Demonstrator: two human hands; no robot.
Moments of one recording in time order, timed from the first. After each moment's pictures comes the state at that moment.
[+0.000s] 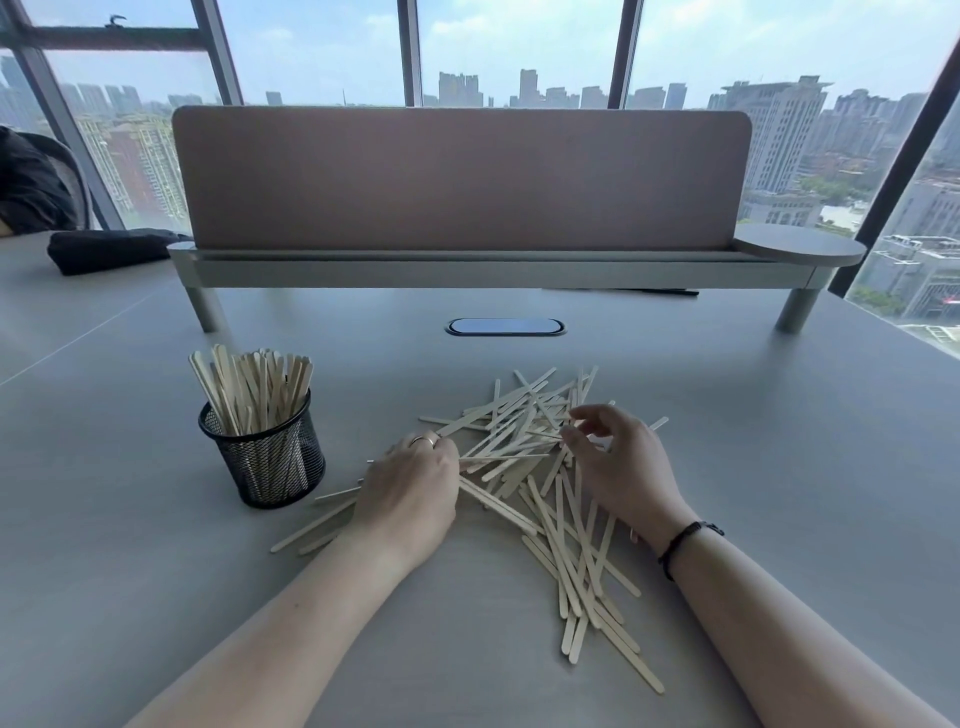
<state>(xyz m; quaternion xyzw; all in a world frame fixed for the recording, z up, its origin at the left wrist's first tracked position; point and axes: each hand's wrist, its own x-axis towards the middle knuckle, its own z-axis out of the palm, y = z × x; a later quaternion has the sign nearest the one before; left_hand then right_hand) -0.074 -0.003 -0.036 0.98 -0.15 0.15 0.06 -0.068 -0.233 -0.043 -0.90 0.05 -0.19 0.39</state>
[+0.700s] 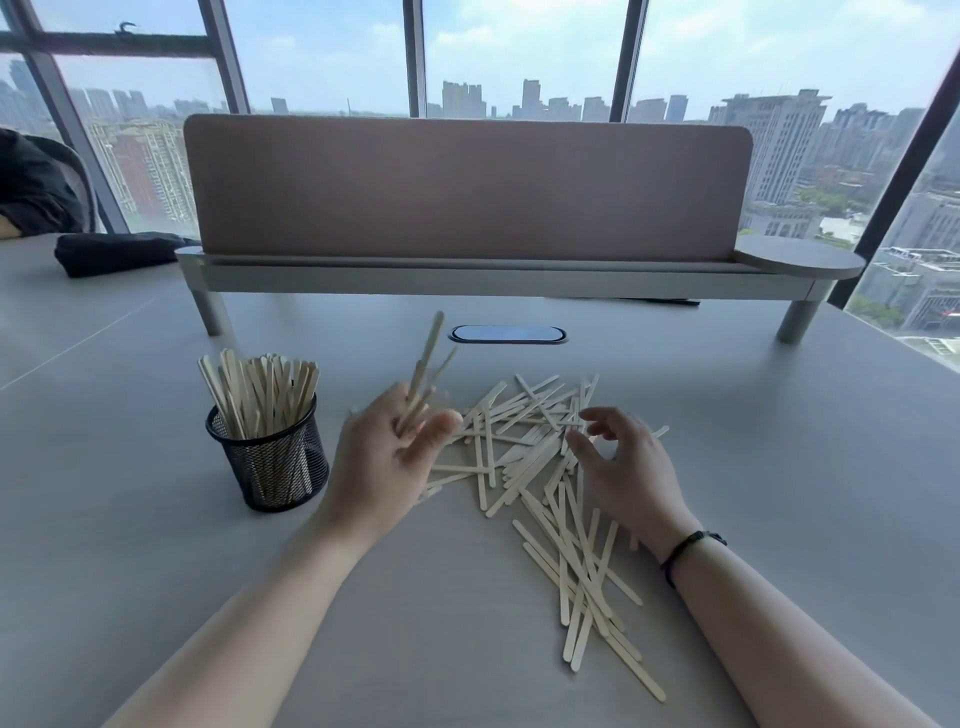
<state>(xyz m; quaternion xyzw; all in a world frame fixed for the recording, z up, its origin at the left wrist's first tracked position) -0.072 0.024 -0.004 0.79 -0.24 0.30 0.48 -0.066 -0.237 -0.047 -0.90 0.05 -0.21 0.37</state>
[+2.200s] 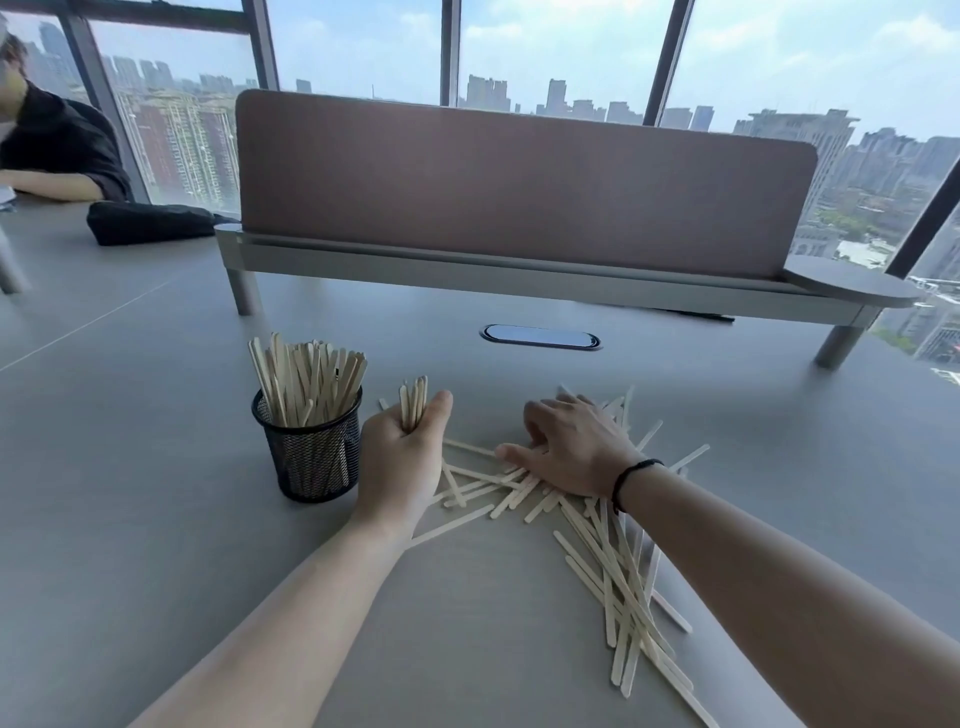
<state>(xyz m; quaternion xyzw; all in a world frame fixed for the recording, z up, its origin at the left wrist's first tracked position) -0.055 0.029 -0.025 0.71 0.03 0.20 0.67 0.008 -0.181 -0.037 -0.96 -0.21 -0.14 0.07</state>
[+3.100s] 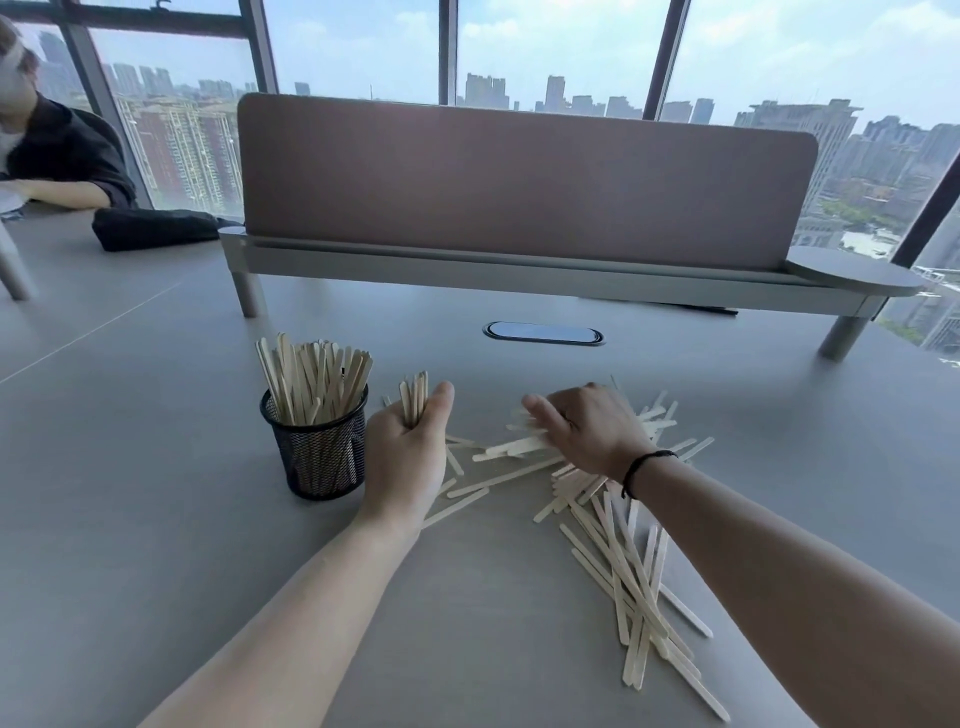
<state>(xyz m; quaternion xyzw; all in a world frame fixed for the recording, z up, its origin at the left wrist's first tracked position) -0.055 0.030 -0.024 0.68 0.02 0.18 0.71 -0.005 -0.178 -0.016 -0.96 -0.15 -0.19 0.14</state>
